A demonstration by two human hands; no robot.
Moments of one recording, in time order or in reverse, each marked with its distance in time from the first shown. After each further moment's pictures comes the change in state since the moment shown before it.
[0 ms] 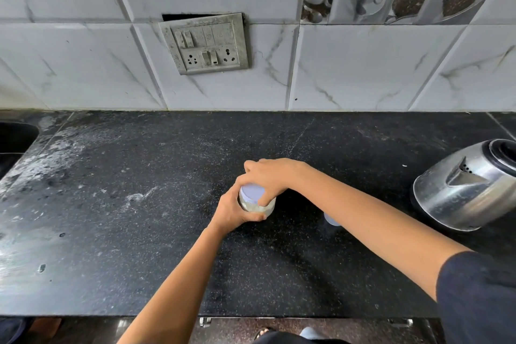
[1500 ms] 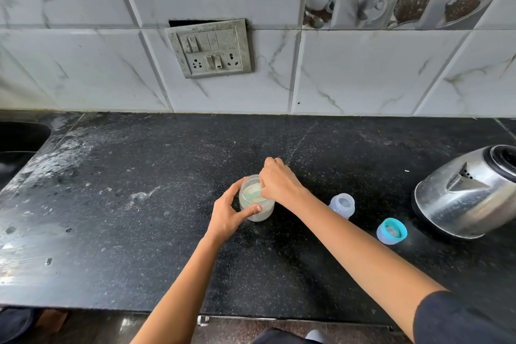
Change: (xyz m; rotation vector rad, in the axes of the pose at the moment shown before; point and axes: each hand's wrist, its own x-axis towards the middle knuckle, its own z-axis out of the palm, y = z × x) left_hand -0.022 0.005 -0.001 -0.010 0.156 0.194; right_hand -0.001 -0.006 0.041 0.129 0.412 0.423
